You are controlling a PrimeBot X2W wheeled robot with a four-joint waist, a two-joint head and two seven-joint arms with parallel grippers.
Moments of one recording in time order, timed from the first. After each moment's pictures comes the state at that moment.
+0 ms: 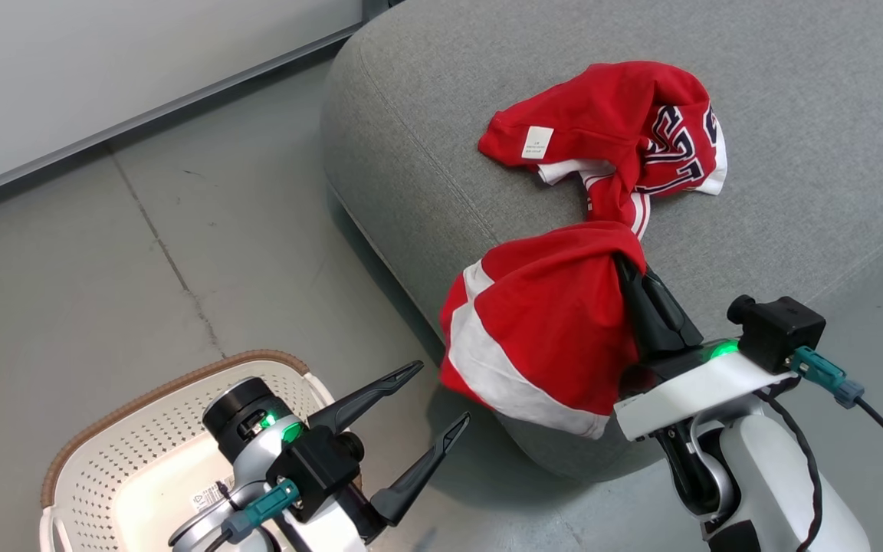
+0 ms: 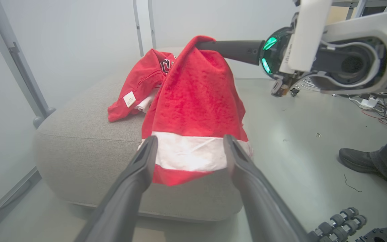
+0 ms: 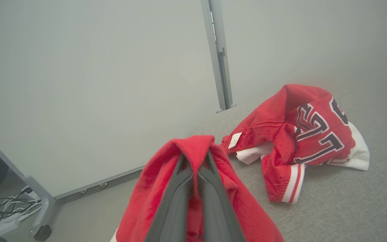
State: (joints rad) left arm -0.27 0.40 -0.73 -0.02 -0.31 -0.12 -0.13; right arm -0.38 -0.05 0.32 0.34 0.48 0.13 -0.26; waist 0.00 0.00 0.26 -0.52
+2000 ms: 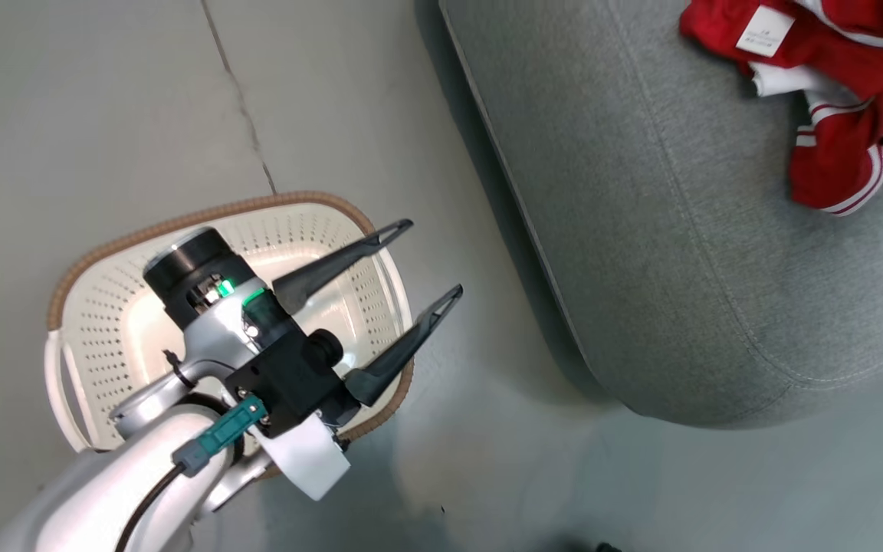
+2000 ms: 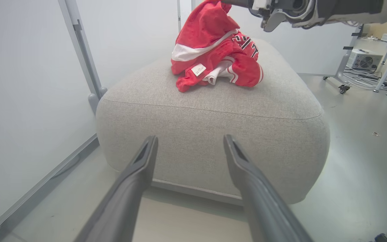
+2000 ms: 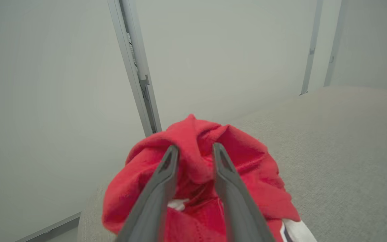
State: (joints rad) left arm -0.56 0.52 -0.77 -0.13 -0.27 -0.10 -0.12; right arm -0.83 -0.18 -0.22 0.56 0.42 0.13 -0.26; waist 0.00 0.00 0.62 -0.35
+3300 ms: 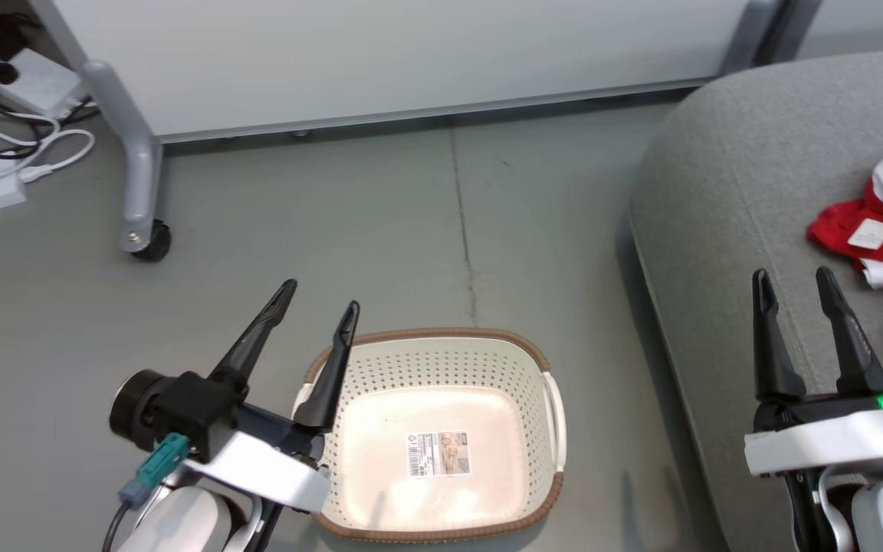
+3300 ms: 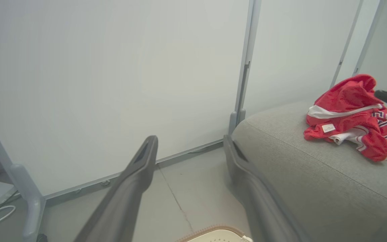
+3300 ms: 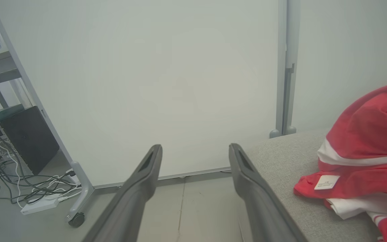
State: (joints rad) left arm -0.26 0.35 -0.56 0.05 -0.47 0.10 -0.26; right arm -0.15 -0.05 -0.02 0.08 0.25 0.13 -0.21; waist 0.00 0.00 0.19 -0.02
